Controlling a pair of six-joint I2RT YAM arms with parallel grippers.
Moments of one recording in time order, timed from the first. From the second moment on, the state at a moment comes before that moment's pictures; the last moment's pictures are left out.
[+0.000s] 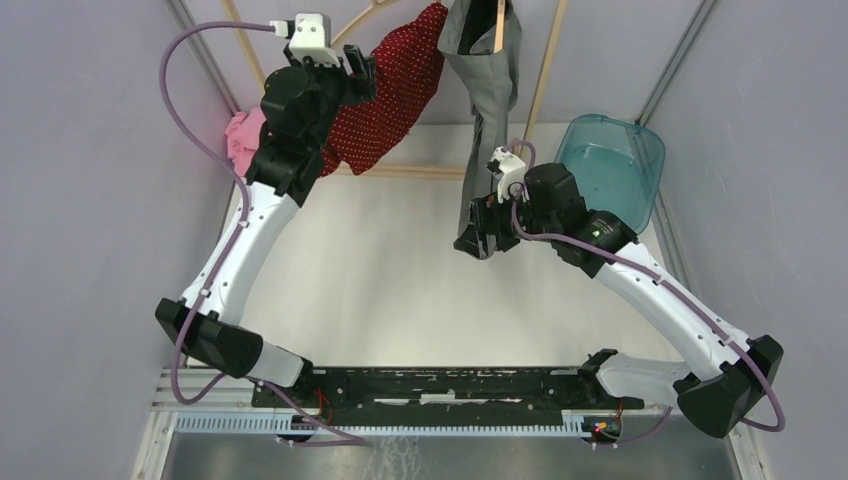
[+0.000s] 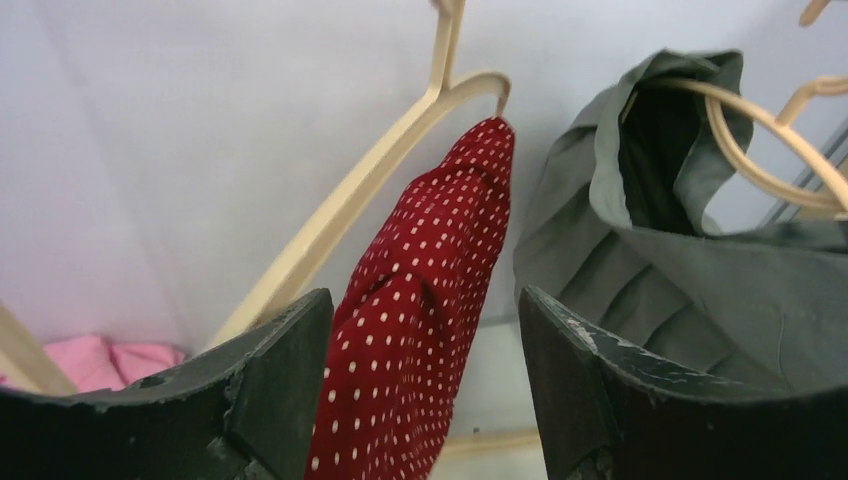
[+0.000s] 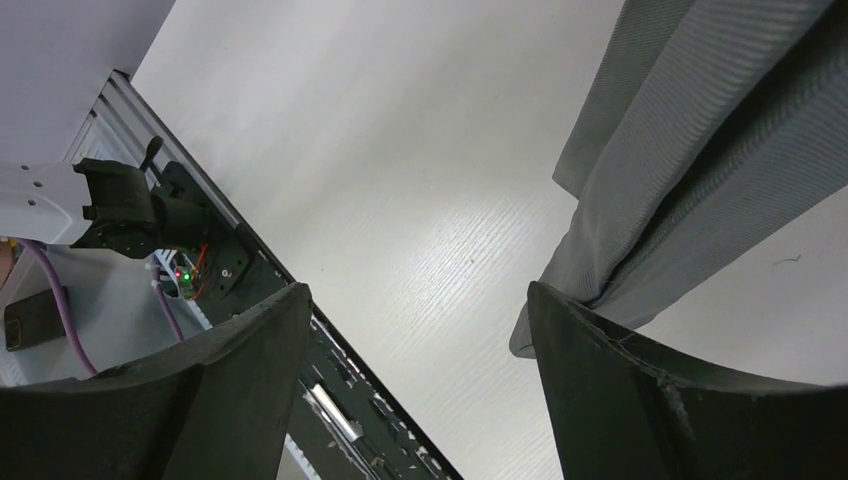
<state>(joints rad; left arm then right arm) -0.39 1.48 1.69 -0.03 -0.17 -0.09 0.63 1.18 1.19 -0.58 -0.31 0.28</state>
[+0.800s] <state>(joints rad) -0.39 1.06 1.33 -0.23 -0.10 -0.21 0.63 0.98 0.98 -0.60 -0.31 0.36</state>
